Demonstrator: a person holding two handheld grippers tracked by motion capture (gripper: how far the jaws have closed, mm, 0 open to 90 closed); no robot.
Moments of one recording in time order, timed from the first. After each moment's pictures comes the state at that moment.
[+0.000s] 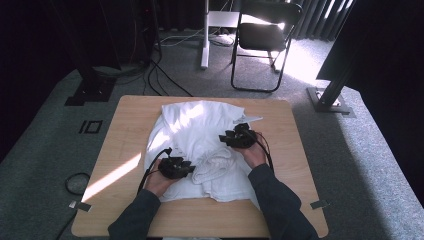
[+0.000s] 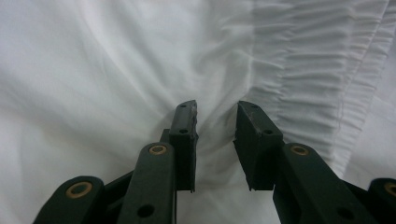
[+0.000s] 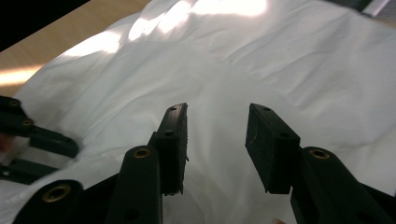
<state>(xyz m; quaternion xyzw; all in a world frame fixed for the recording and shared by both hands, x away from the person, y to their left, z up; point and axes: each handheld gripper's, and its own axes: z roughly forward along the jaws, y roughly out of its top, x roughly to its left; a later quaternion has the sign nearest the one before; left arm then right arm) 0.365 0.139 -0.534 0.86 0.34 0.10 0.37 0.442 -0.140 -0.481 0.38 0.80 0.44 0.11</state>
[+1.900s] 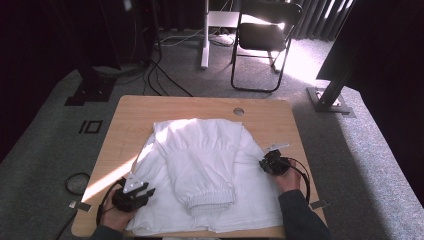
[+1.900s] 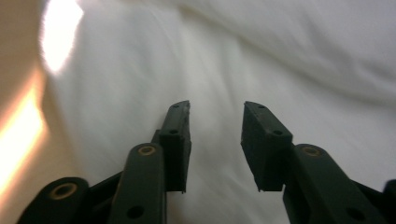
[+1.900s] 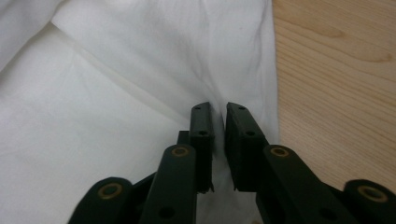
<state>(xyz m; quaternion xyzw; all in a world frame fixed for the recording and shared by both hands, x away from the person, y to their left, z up) 0.268 0.247 -0.523 0.81 0.42 0.21 0.34 0.385 -0.243 -0.541 0.47 0.83 0.26 0.18</state>
